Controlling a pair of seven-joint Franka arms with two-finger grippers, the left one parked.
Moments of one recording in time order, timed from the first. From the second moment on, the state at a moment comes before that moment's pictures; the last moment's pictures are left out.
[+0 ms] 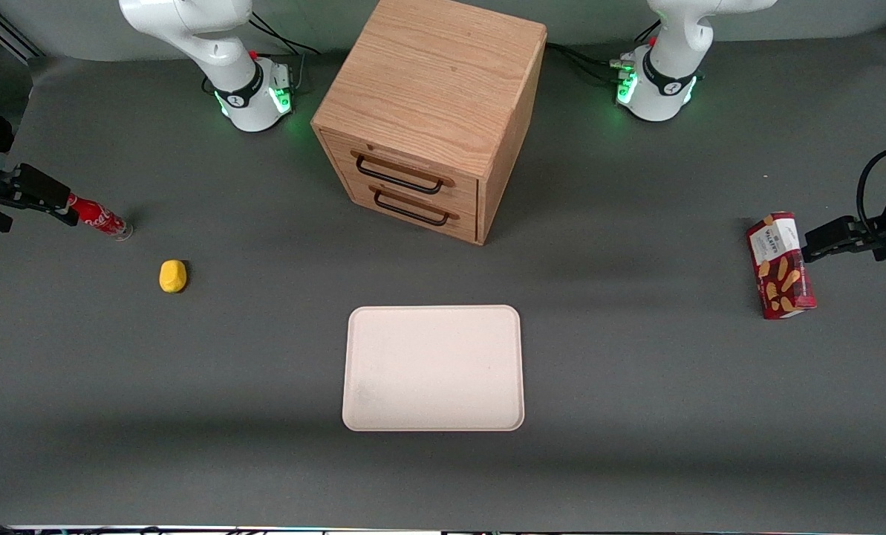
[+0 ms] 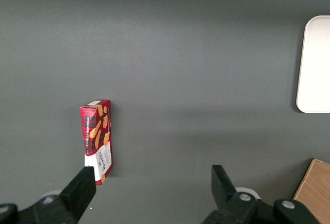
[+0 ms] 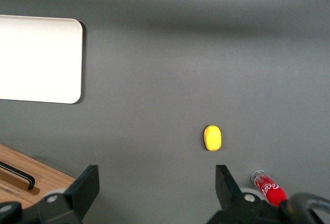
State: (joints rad) arm 0.05 0.01 -0.08 -1.49 0.02 1.56 -0.07
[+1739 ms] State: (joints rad) arm 0.03 -0.08 -0.32 -1.57 -0.03 1.41 -0.40
